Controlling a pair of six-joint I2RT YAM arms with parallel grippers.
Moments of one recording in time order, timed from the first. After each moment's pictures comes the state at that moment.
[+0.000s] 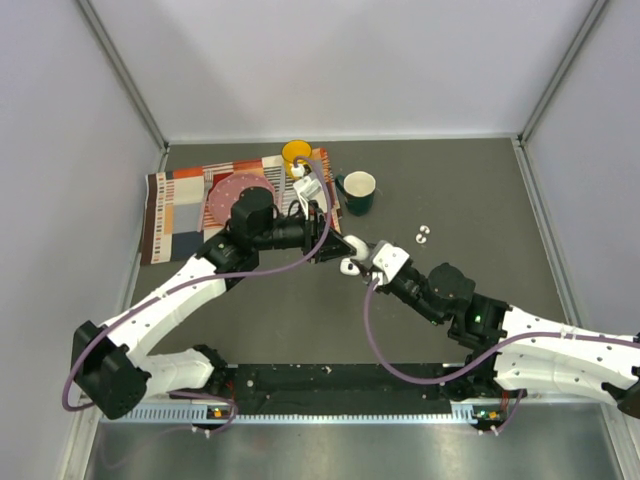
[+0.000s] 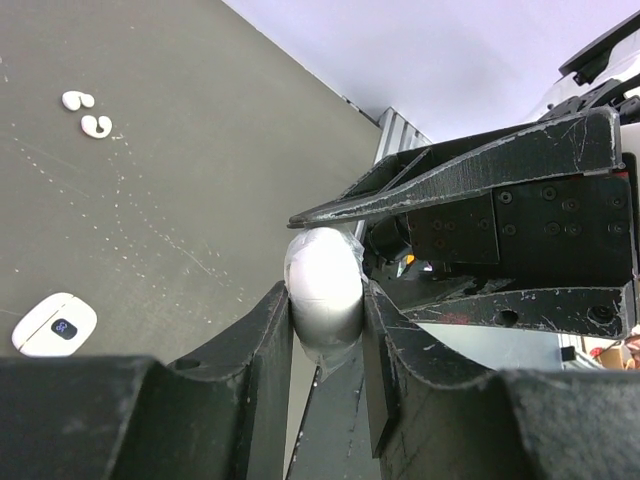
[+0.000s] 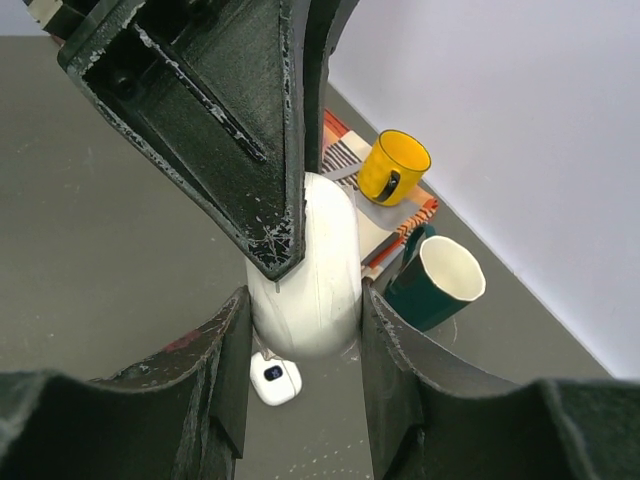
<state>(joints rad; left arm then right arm) -0.65 1.18 0.97 0.01 0.73 -0.47 1.15 0.82 0.61 0.22 0.32 -0.41</state>
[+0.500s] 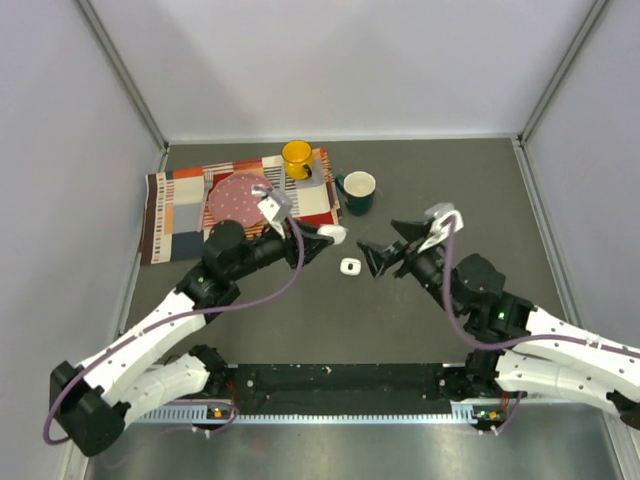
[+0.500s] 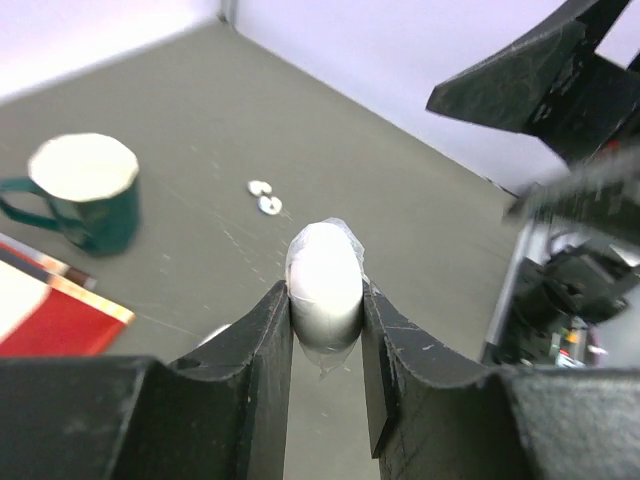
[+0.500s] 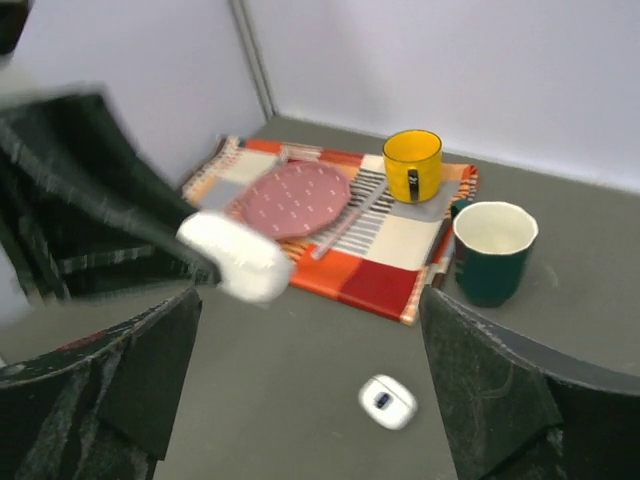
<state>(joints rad) -0.67 0.97 0.79 0.13 0.42 -0.29 1.12 0.74 0.67 0.18 0.47 0.06</state>
